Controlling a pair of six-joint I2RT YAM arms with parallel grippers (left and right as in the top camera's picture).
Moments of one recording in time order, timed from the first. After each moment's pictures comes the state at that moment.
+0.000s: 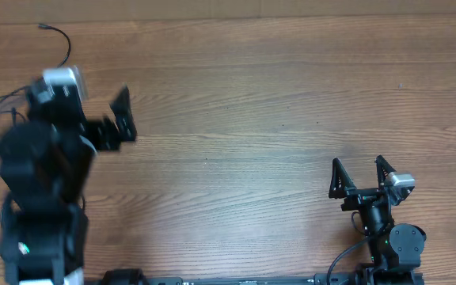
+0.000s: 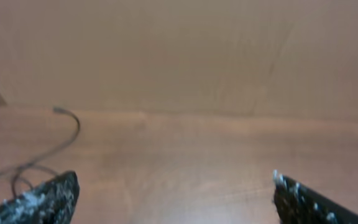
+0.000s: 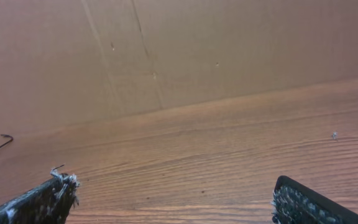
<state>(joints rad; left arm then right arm) 0.04 0.85 1.13 -0.58 0.09 -0.08 0.00 0.01 0.02 -0.02 -0.14 0.23</state>
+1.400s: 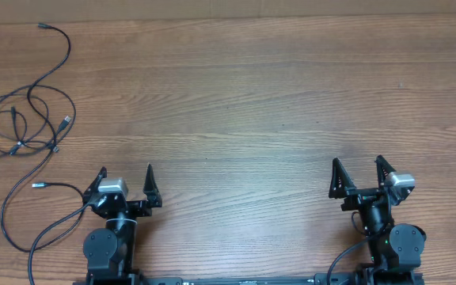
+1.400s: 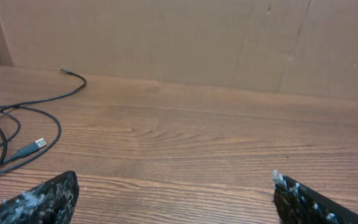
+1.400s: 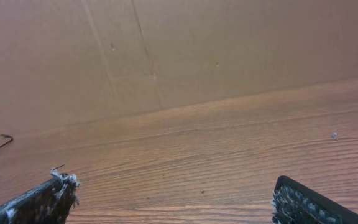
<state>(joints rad) 0.03 0.02 0.02 -0.10 0.01 -0.10 0.00 0.01 0.02 -0.02 -0.14 0.23</state>
